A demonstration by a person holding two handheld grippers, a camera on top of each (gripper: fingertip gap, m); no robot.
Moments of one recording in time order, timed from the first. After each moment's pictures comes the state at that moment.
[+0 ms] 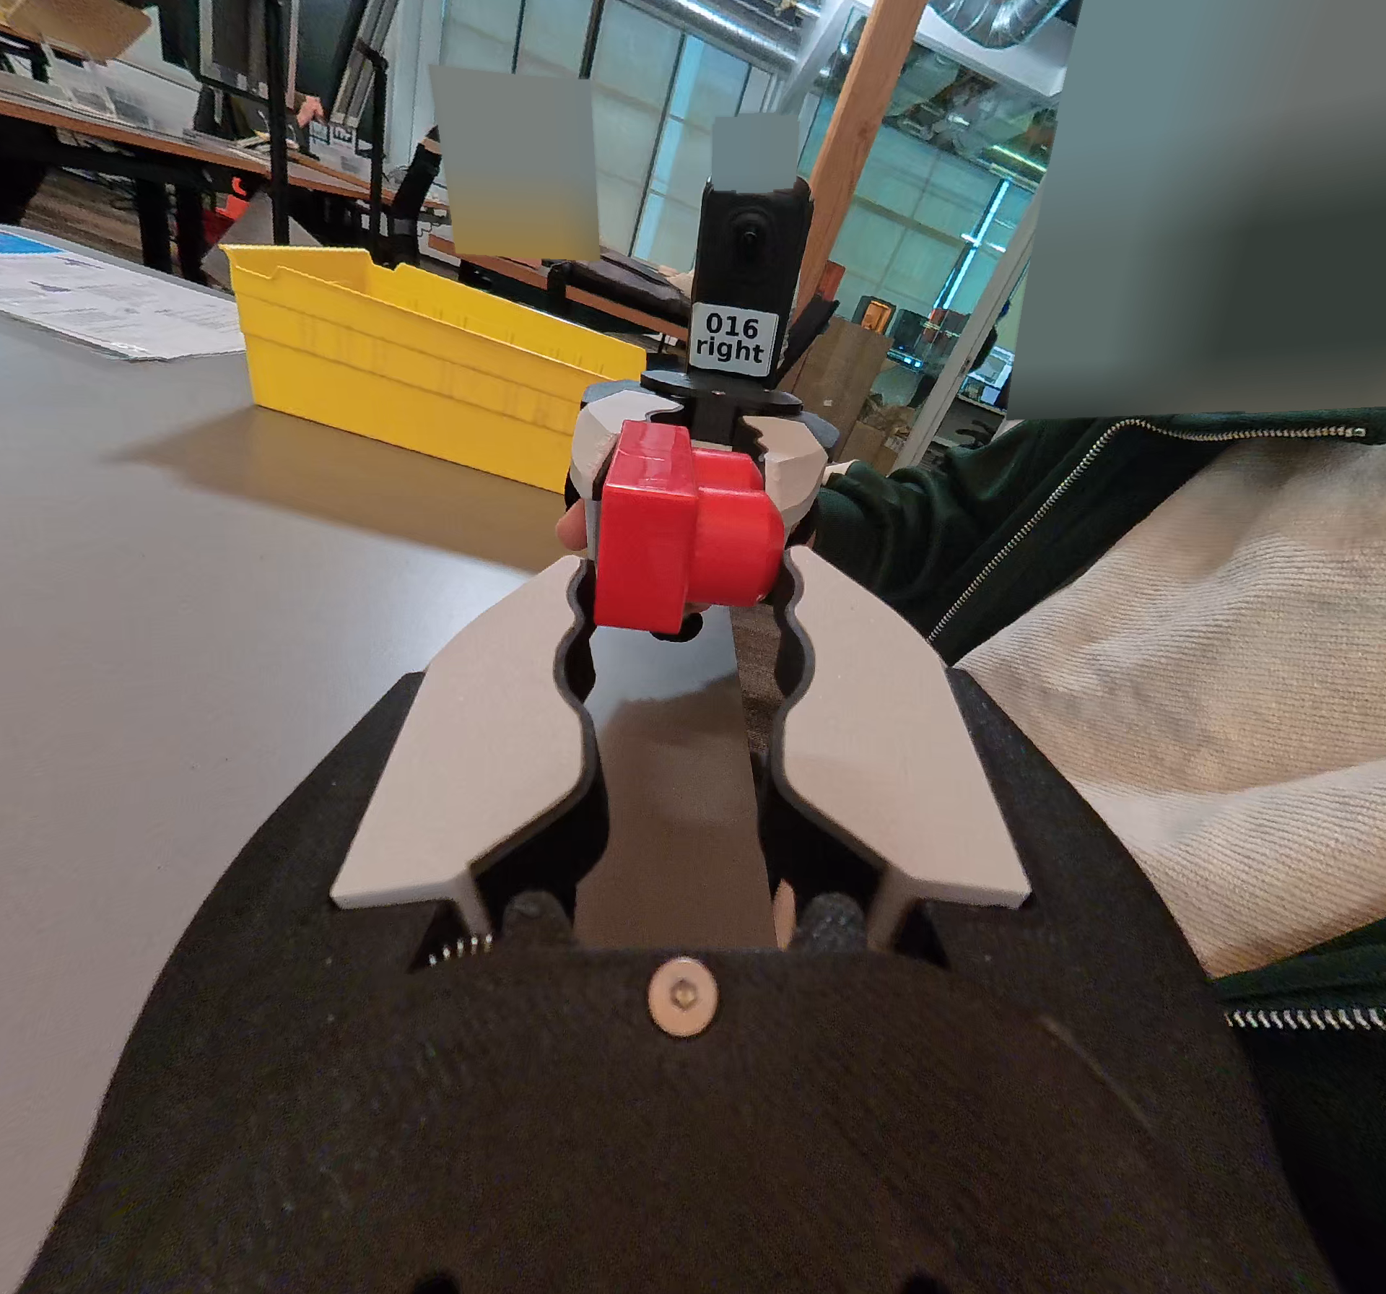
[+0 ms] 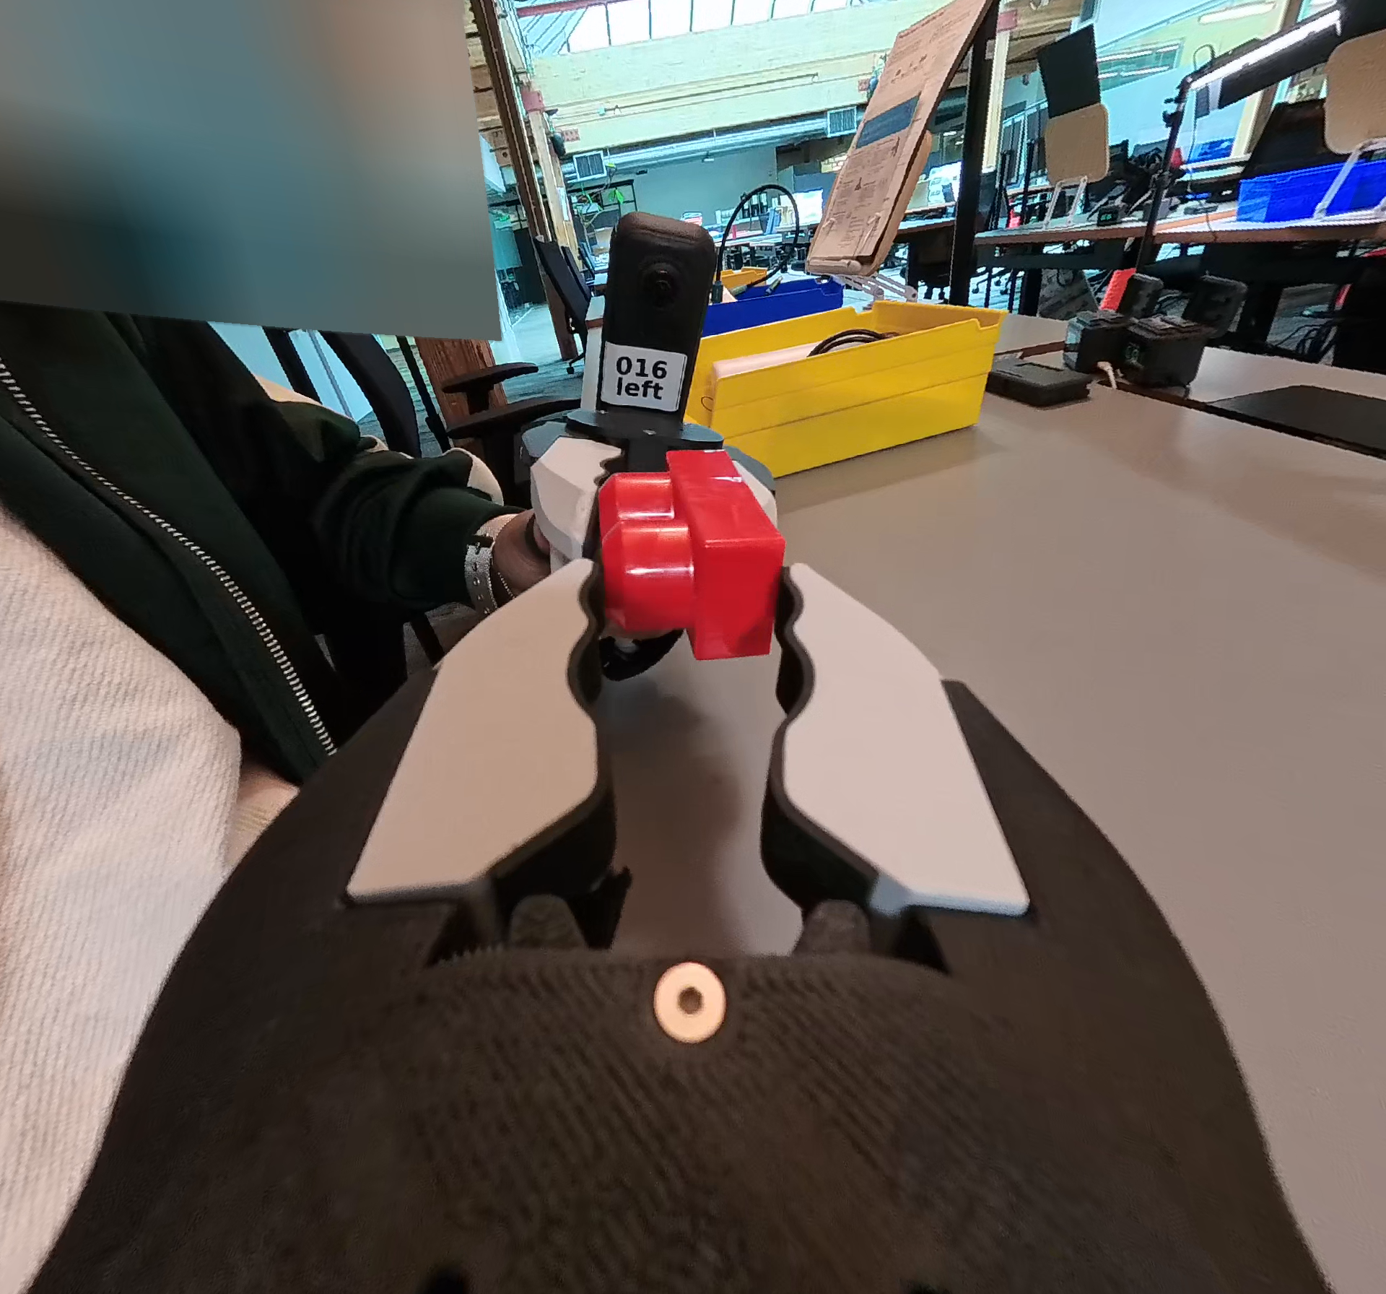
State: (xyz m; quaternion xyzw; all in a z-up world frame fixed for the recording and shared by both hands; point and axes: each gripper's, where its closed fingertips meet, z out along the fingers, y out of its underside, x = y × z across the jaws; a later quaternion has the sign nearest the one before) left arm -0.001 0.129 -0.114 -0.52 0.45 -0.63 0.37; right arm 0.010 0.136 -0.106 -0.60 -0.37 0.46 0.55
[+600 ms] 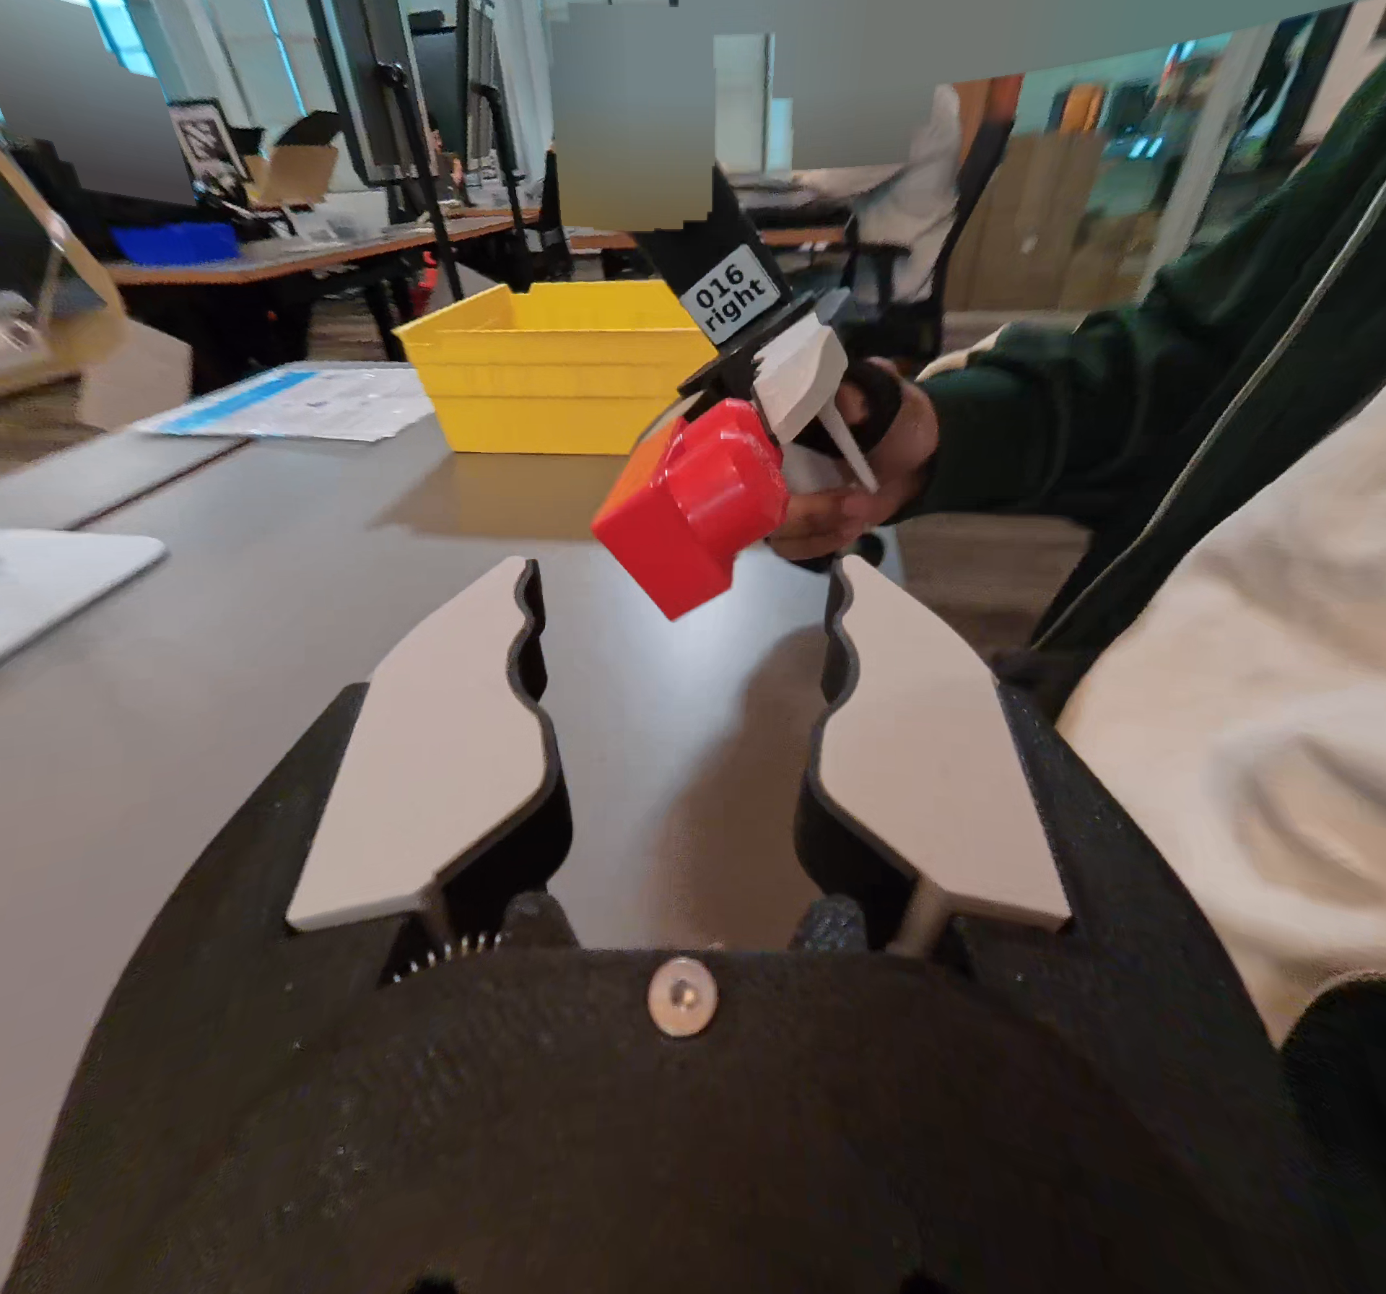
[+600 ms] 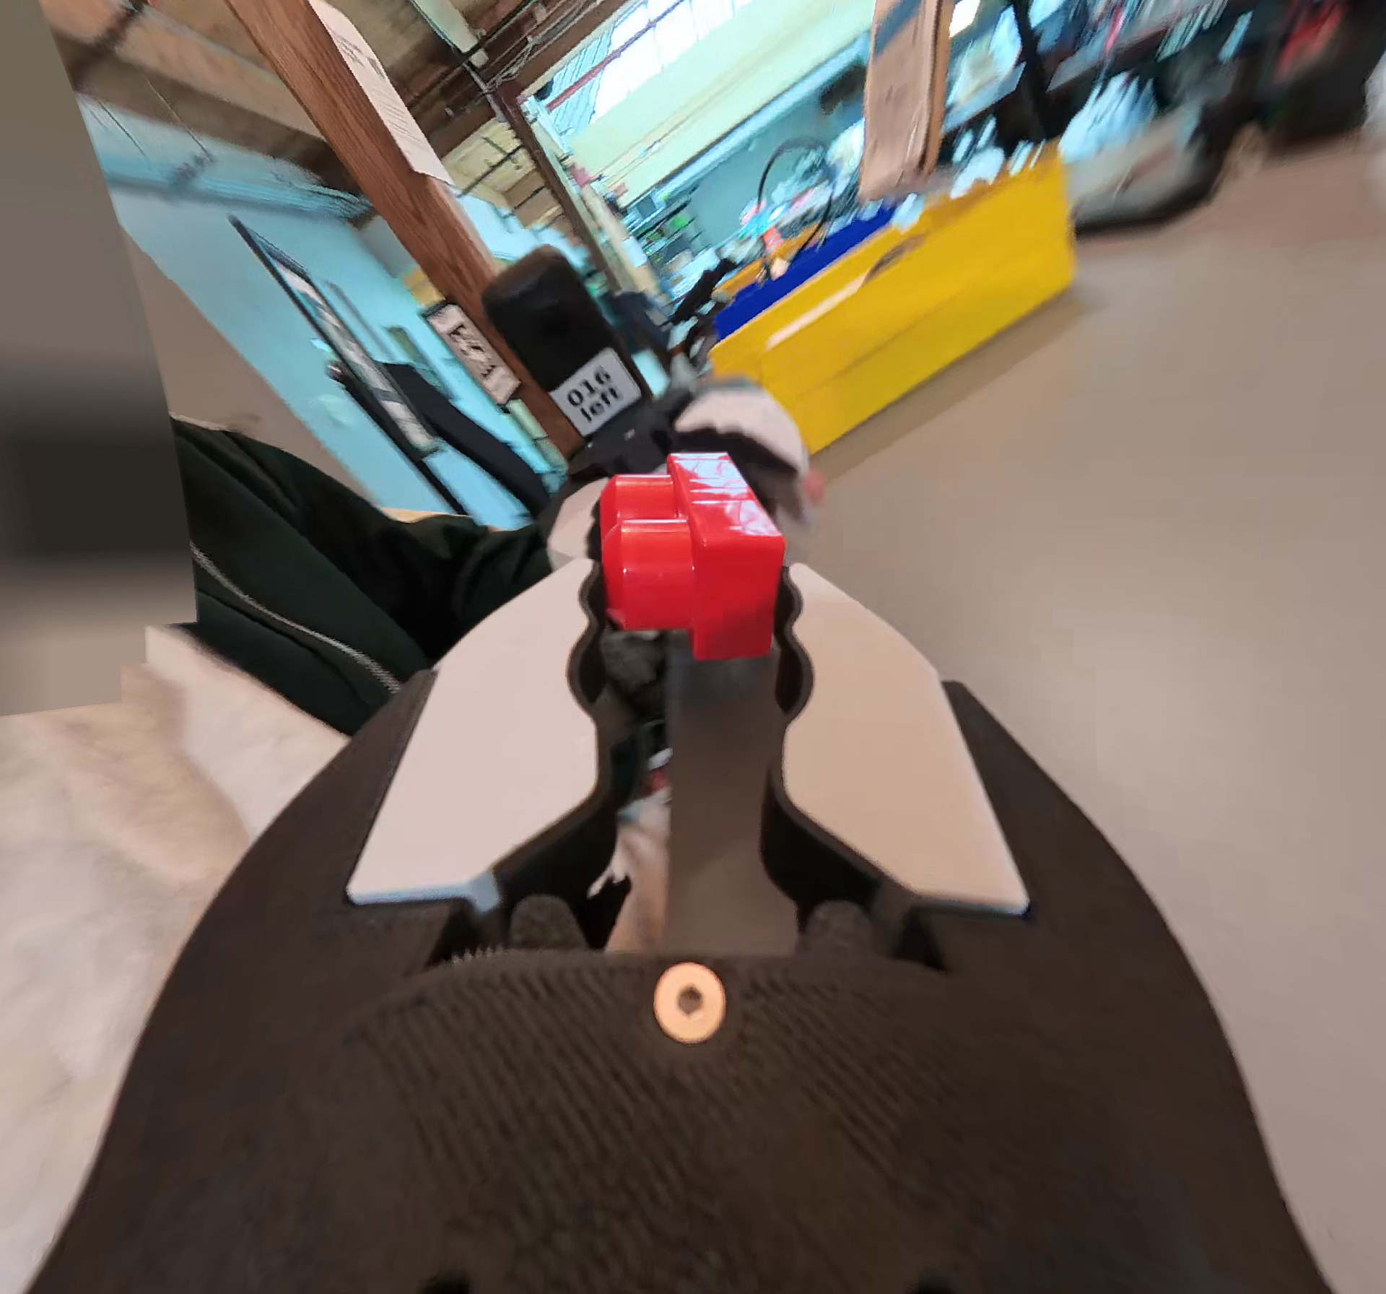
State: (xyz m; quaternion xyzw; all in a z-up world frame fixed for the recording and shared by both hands) left arm -0.004 0.144 -0.123 -0.51 0.53 -0.47 0.50; right arm 0.022 0.144 -0.115 -0.63 -0.26 0.59 0.42
